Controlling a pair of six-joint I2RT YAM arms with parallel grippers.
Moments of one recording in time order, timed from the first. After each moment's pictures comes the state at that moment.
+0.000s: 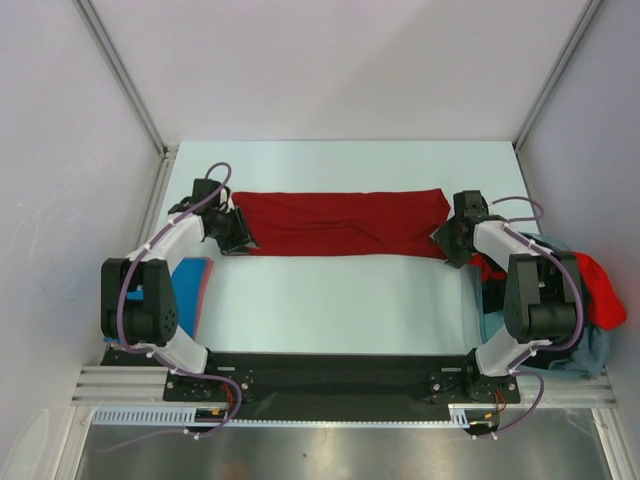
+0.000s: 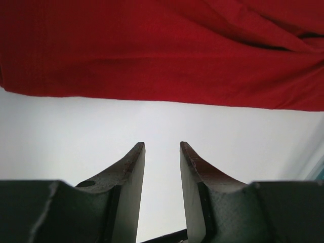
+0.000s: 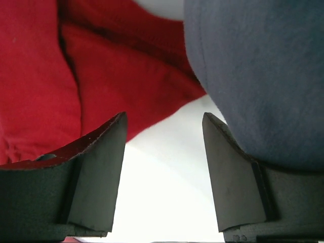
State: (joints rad) left arm -0.06 1.58 1.06 -0.59 0.29 -0.44; right arm 0.05 1.60 0.95 -0.45 0.10 0.94
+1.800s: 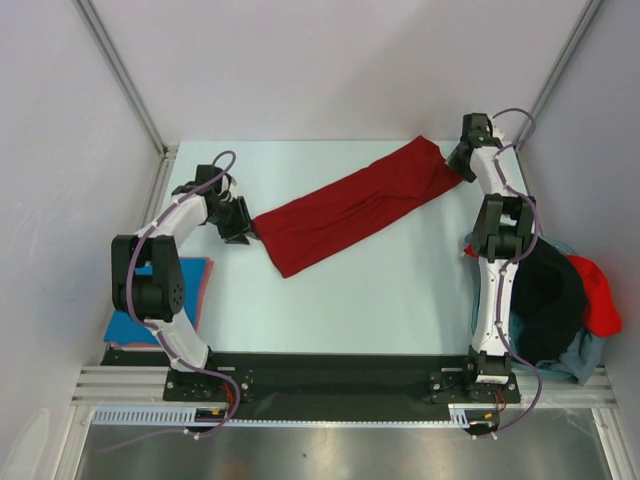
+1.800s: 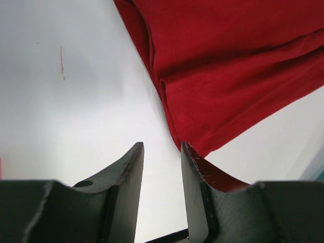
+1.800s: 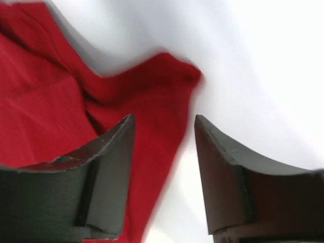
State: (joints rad) left arm -0.04 1.76 1.26 -0.69 0.32 -0.36; right arm -0.06 2.51 2.30 -0.67 0.24 0.60
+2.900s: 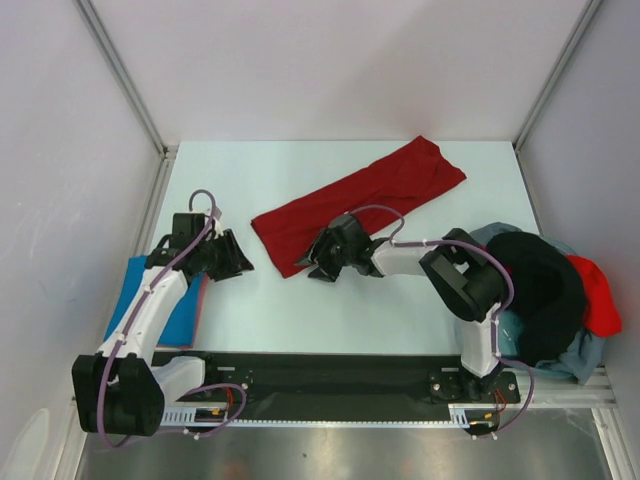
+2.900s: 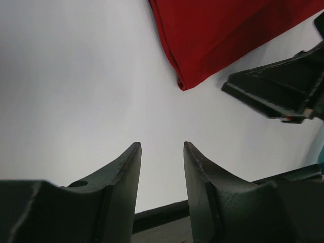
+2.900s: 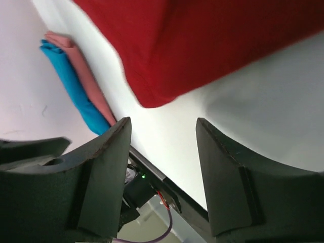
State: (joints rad) left arm -0.06 1.10 0.78 -0.64 0.32 -0.41; right arm 0.75 1.94 1.10 0.14 -0.27 1.26
